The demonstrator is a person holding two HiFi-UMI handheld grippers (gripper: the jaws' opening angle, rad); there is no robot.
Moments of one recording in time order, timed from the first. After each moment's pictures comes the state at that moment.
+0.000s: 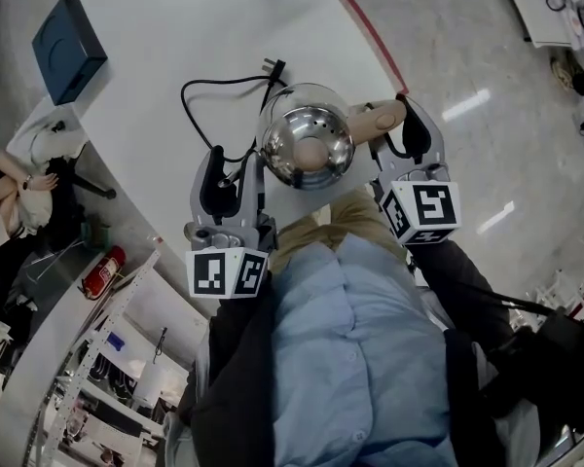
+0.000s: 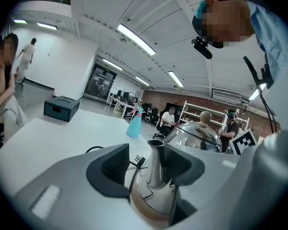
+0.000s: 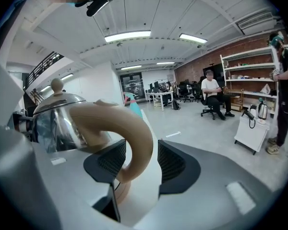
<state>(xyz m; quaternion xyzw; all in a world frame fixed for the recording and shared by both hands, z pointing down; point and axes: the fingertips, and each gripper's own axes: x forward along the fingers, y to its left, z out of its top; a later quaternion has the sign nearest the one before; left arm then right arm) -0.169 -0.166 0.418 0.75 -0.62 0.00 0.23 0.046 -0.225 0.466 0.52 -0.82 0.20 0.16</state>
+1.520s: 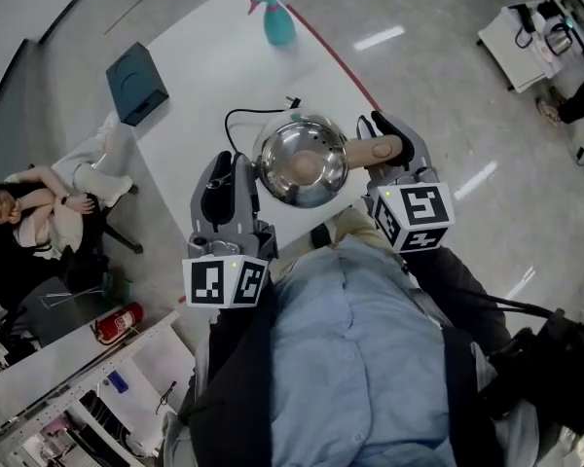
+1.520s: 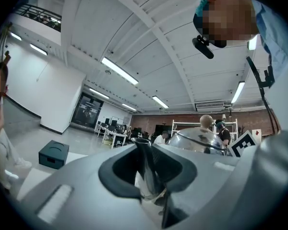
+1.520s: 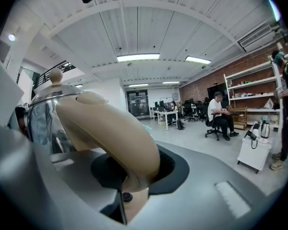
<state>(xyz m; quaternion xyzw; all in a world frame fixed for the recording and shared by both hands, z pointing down) -0.159 -0.106 0.249 0.79 -0.60 -0.08 0.06 0.033 -0.167 0.321 0.52 -0.84 0.11 0.08</state>
